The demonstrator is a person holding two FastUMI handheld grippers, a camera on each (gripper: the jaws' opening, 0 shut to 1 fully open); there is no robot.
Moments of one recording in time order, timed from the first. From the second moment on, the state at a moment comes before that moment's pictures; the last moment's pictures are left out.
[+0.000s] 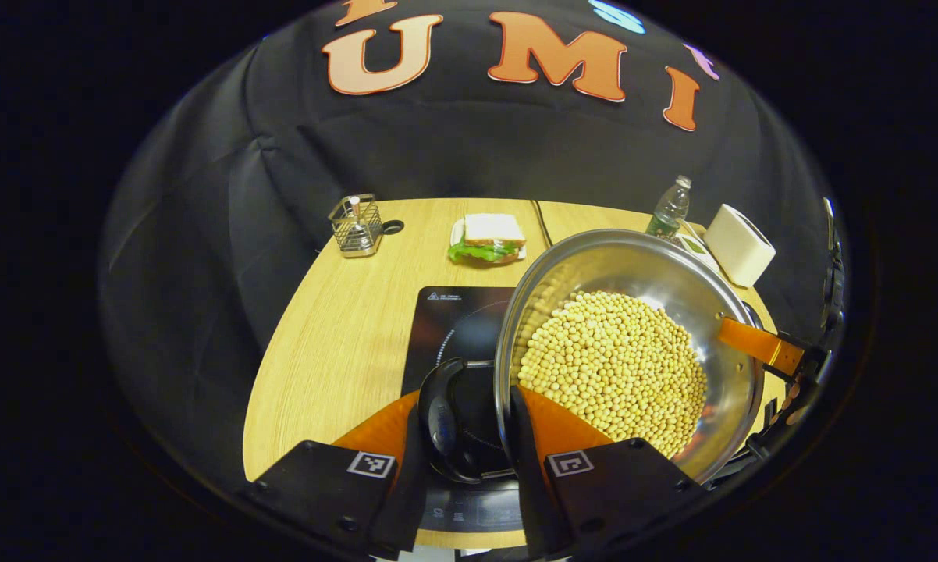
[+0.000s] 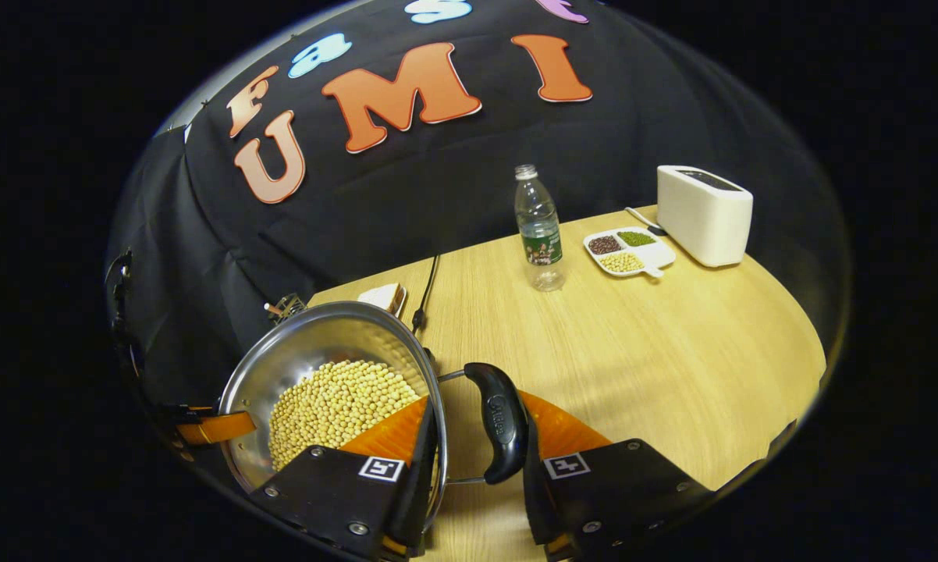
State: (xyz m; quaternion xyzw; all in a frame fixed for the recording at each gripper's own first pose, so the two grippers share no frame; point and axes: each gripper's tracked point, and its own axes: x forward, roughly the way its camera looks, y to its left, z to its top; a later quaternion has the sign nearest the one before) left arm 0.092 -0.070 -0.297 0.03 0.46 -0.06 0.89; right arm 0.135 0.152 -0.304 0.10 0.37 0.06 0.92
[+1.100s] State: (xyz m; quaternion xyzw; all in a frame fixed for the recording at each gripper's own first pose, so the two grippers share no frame) left arm 0.133 -0.112 -0.157 0.03 0.27 -0.04 0.96; right arm 0.141 0.097 -0.172 0.01 0.21 0.06 0.98
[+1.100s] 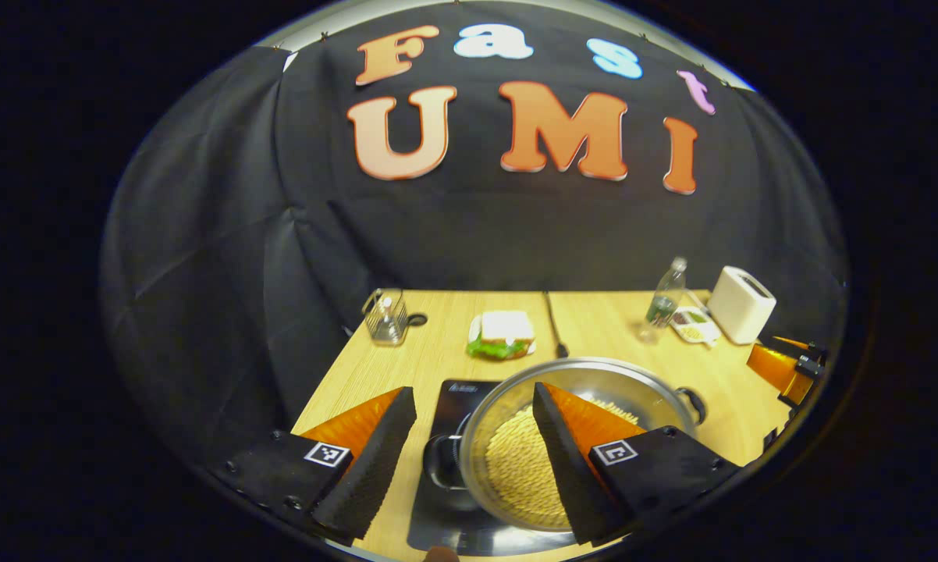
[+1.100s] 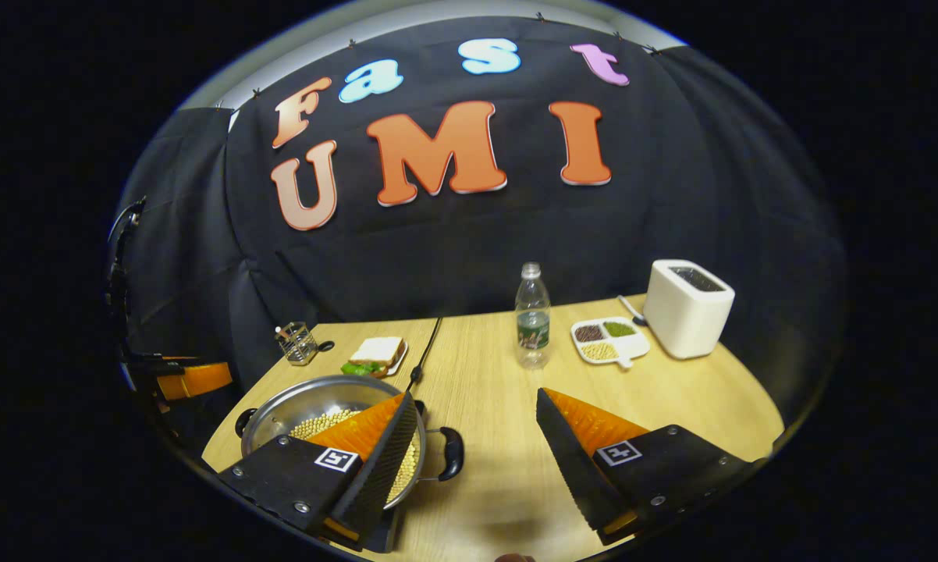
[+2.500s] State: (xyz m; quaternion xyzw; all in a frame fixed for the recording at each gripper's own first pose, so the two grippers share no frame) left arm 0.062 -0.249 0.018 -0.02 0.06 -0.11 0.99; right arm 0.058 -0.047 -0.006 0.01 0.03 0.02 1.00
